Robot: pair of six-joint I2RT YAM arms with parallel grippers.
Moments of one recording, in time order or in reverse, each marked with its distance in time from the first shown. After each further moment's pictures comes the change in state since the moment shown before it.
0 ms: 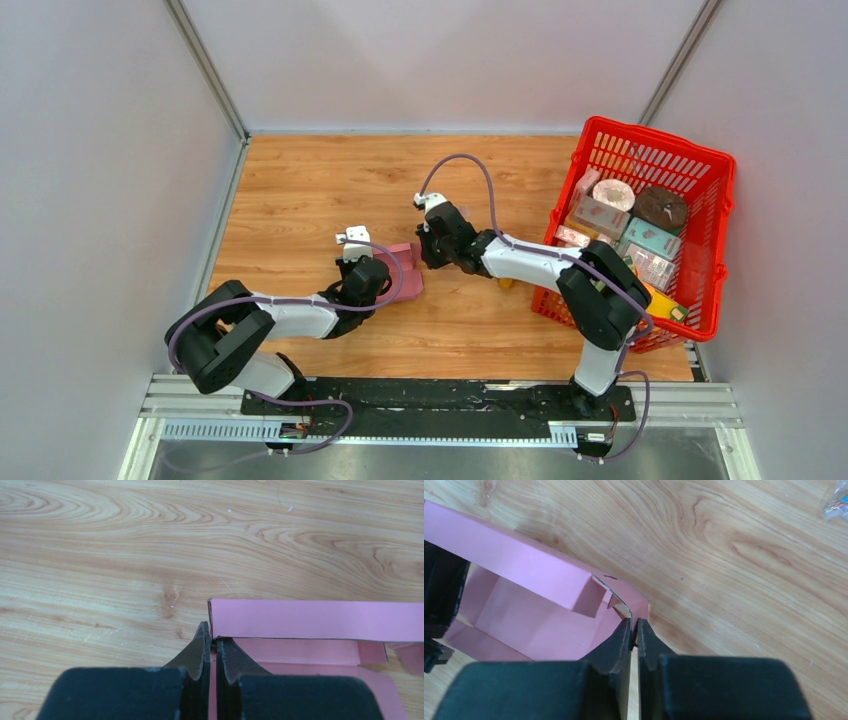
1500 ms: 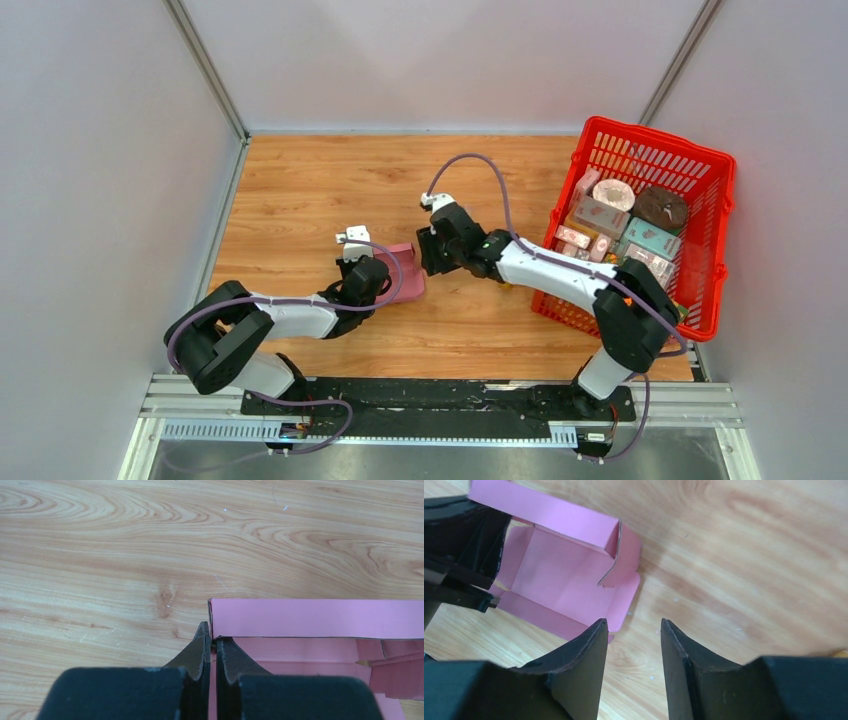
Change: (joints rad) left arm 0.001 -0.005 0.000 0.000 0.016 -0.004; right arm 0.054 -0.119 0.017 -0.206 0.056 0.114
